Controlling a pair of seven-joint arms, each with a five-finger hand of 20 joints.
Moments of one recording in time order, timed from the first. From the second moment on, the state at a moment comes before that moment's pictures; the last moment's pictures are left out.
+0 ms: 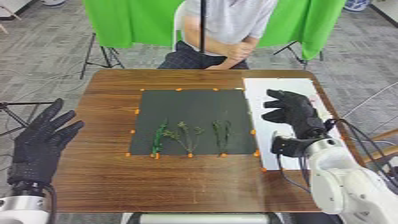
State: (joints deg) left arm 147.5 -43.3 -106.5 -134.8 29.1 27.3 26.4; right arm -103.7 -42.1 75.8 -124.7 -59.5 31.2 12.9
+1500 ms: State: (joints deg) left arm 147.1 -43.0 -106.3 -134.8 28.9 27.3 26.3; right arm -77.2 -38.9 48.8 -111.2 -116.0 13.4 60.5
